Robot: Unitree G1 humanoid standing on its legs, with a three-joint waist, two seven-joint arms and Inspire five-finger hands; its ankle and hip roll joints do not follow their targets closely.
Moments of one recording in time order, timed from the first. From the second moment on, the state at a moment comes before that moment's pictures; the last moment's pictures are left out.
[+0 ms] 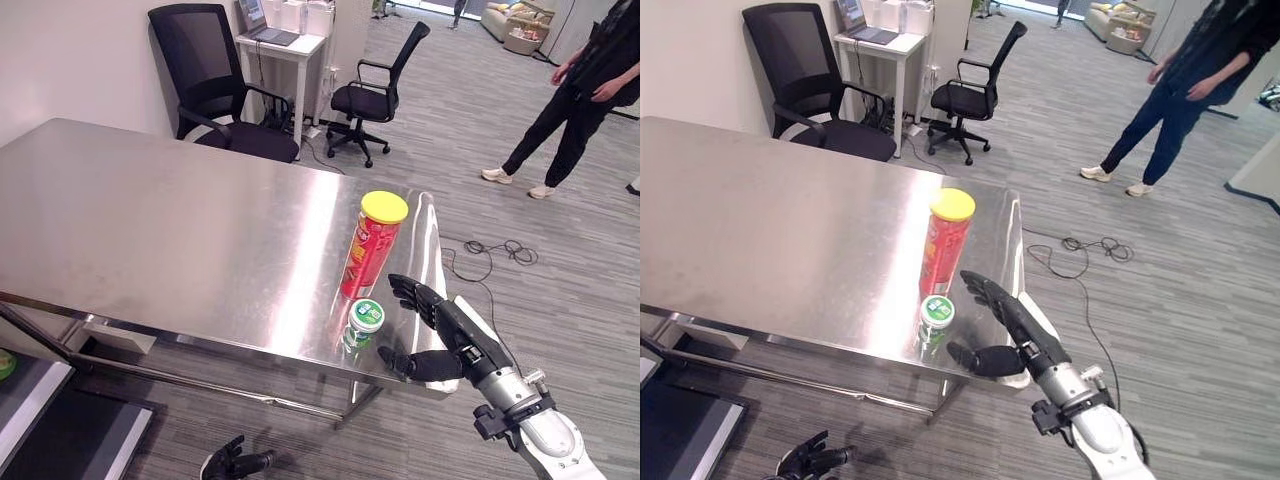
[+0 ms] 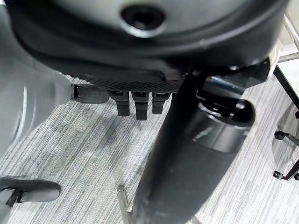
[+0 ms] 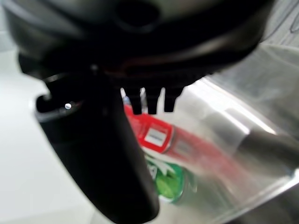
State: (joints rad) left arm 0.00 0.13 0.01 1.24 -0.38 -0.14 0.01; right arm 0.31 -0.59 0.08 -0.32 0.22 -0.15 0.16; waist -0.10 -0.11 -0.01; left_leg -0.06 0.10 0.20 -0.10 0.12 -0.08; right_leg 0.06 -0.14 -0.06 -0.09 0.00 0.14
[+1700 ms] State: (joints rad) left arm 0.03 0.15 0.02 1.20 -0.41 -0.14 0.01; right arm 0.15 -0.54 0.23 -0.16 0.16 -0.13 0.10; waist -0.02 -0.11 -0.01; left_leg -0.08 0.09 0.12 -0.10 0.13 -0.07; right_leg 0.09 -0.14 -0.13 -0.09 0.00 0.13
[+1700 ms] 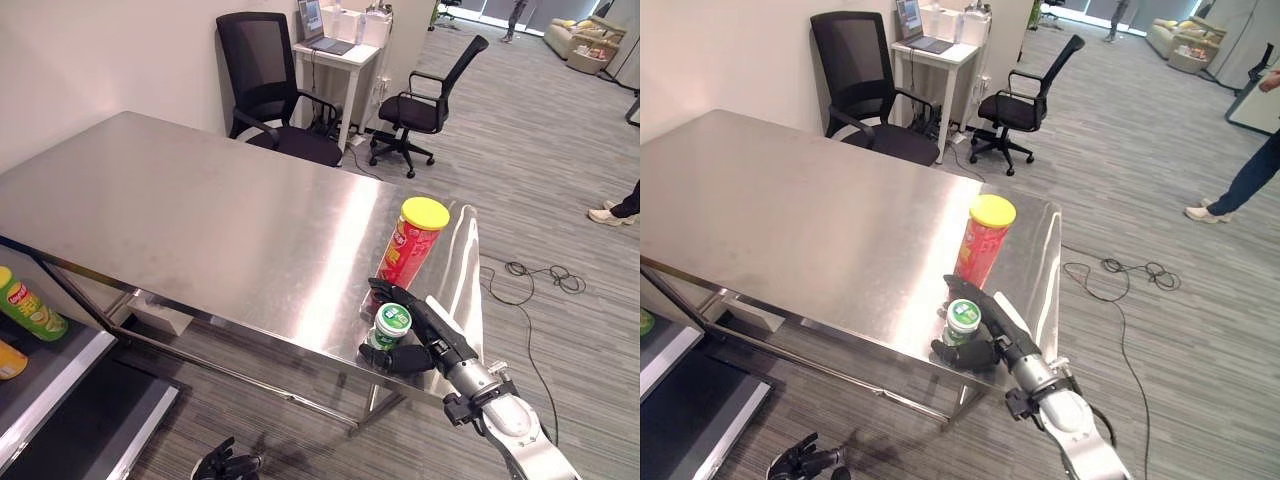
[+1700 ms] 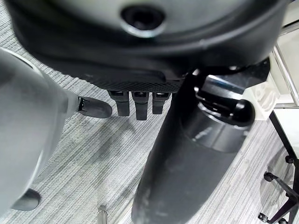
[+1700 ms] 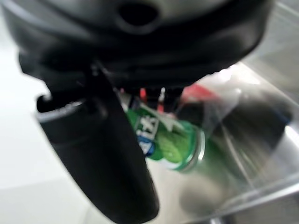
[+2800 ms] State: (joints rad) left arm 0.07 0.16 0.02 1.20 -0.40 -0.14 0.02; right arm 0.12 -0.49 0.24 -0.09 0.12 -0.12 0.04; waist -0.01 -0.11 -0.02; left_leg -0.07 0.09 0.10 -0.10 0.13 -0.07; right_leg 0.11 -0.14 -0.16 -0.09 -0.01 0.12
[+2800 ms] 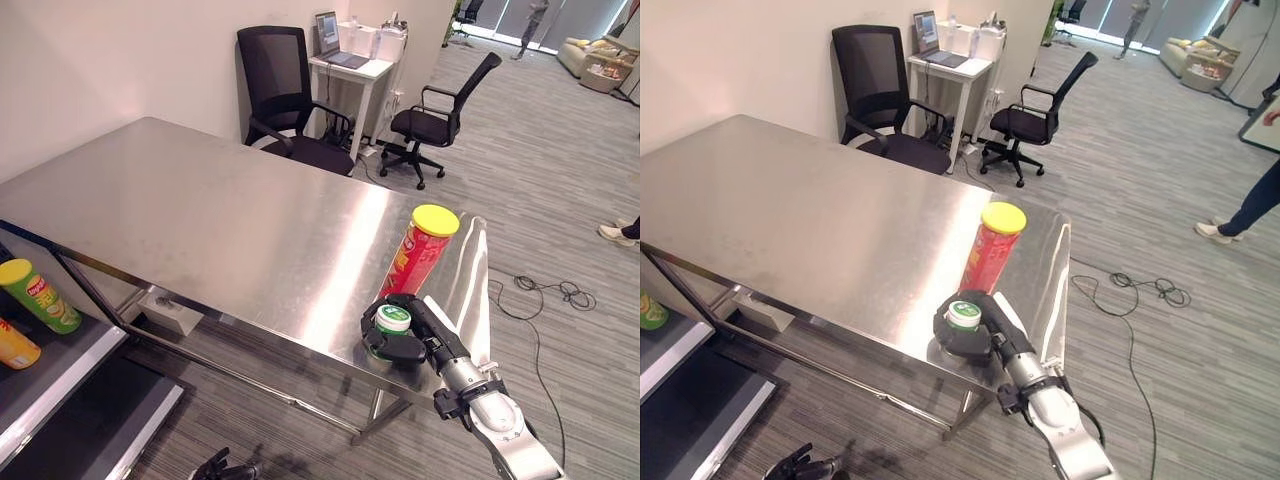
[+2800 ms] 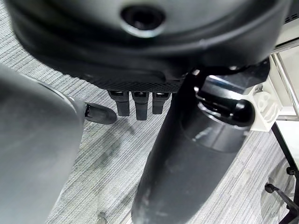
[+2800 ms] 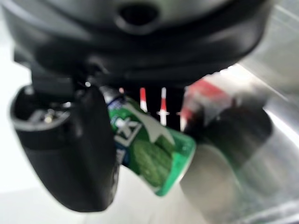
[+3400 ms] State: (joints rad) left arm -0.07 0.15 -0.10 1.08 -0.36 -0.17 0.05; right arm -0.21 -0.52 0.51 -0.27 0.06 -0.17 0.06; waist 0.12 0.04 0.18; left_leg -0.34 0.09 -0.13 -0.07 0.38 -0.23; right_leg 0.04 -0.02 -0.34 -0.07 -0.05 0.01
